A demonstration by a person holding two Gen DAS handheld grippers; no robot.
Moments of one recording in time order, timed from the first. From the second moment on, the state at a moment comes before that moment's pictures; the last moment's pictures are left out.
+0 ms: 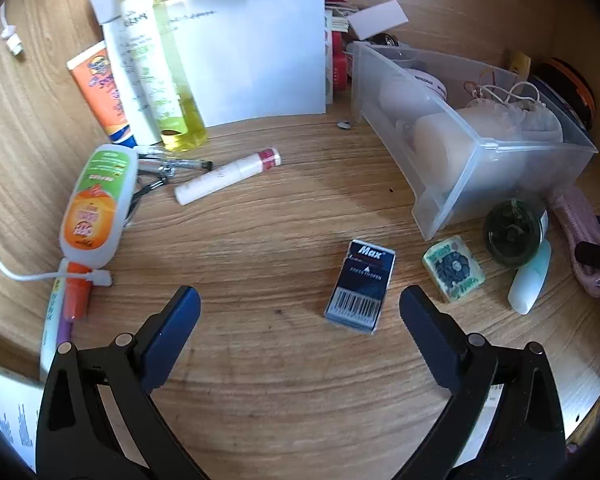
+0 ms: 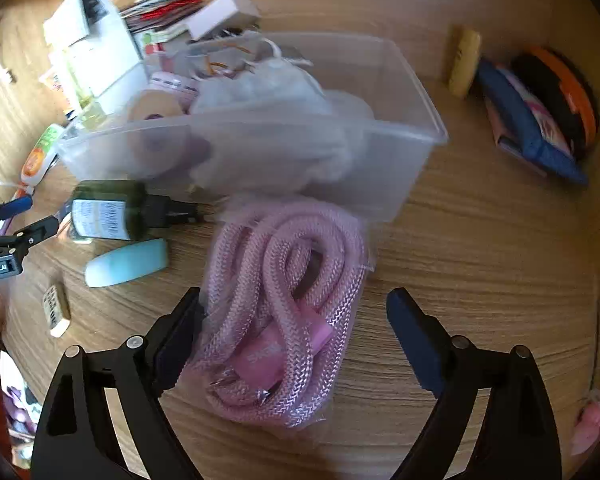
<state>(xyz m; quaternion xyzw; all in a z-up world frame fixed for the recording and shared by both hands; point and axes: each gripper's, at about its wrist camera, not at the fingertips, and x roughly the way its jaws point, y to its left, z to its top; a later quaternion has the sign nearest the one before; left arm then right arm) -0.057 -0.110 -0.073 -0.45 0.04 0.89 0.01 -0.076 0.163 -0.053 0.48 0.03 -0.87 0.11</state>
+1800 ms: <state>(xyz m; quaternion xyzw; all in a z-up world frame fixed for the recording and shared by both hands) -0.072 -0.039 0.021 -0.33 0.02 0.94 0.10 -0.097 0.187 0.032 0.34 0.00 -0.92 0.19</state>
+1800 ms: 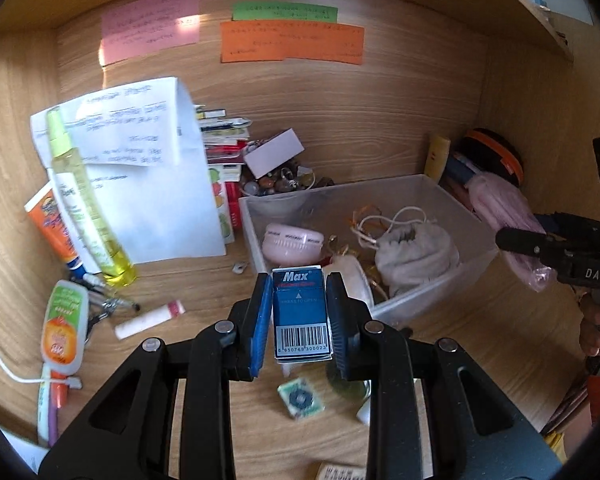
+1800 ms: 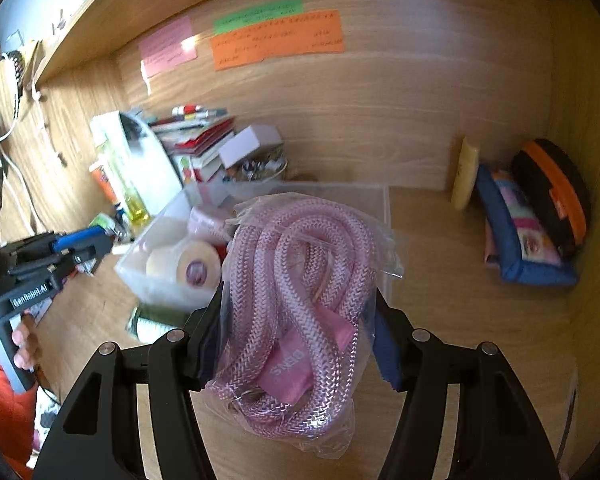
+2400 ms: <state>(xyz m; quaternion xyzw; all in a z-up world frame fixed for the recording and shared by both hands) -0.139 -0.026 0.006 -0.36 0.01 0.93 0.11 -0.160 0.163 0.012 0.35 0.04 -0.92 0.19</state>
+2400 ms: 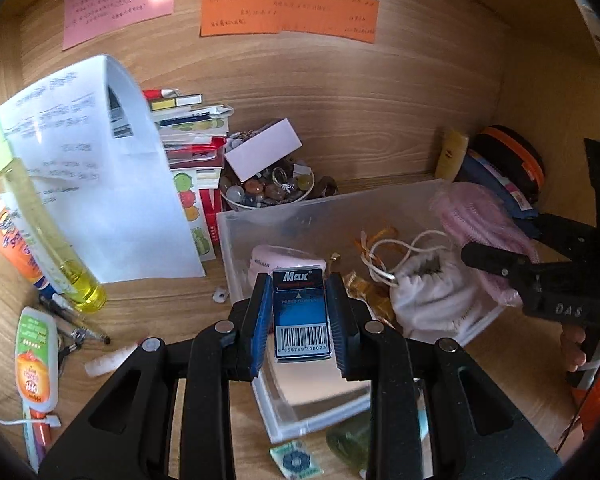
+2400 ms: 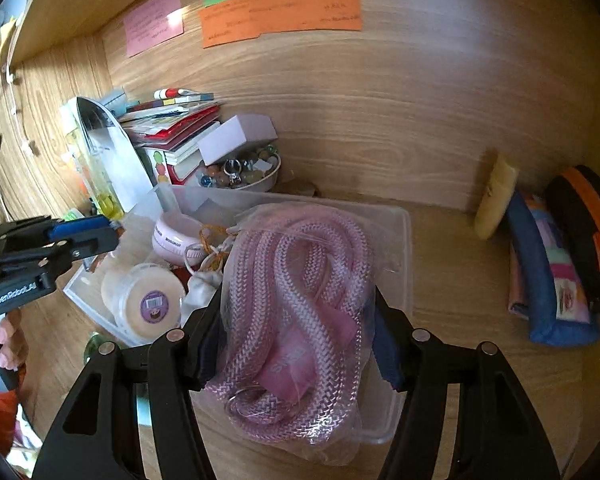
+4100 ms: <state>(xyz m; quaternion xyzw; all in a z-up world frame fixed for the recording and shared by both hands) -0.045 -0.046 -0.005 -0.36 0.07 0.93 0.06 -0.086 0.131 0.005 0.40 0.12 -0.89 0.19</state>
